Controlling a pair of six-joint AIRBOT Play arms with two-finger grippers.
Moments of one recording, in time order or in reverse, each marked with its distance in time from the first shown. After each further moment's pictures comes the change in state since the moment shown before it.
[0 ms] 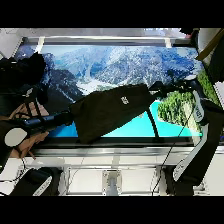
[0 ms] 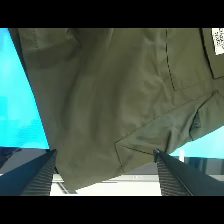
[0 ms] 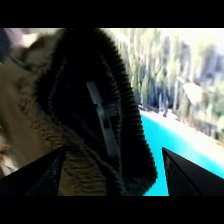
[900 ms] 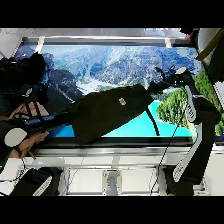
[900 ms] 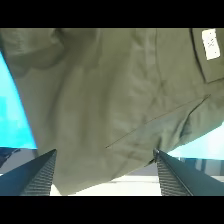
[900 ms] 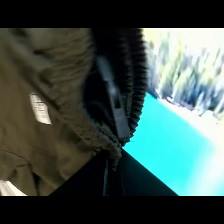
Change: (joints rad) left arm 0.000 0.001 0.000 0.001 0.002 -0.004; right arm 0.072 0.007 0.176 -0.143 0.113 -0.003
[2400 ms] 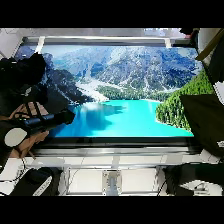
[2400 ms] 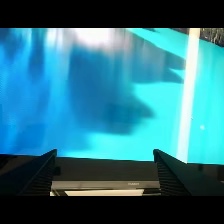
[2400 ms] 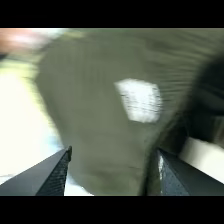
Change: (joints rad) left arm 0.000 0.000 0.000 -0.001 0.031 0.000; right arm -1.785 1.063 -1.079 0.185 -0.230 0.158
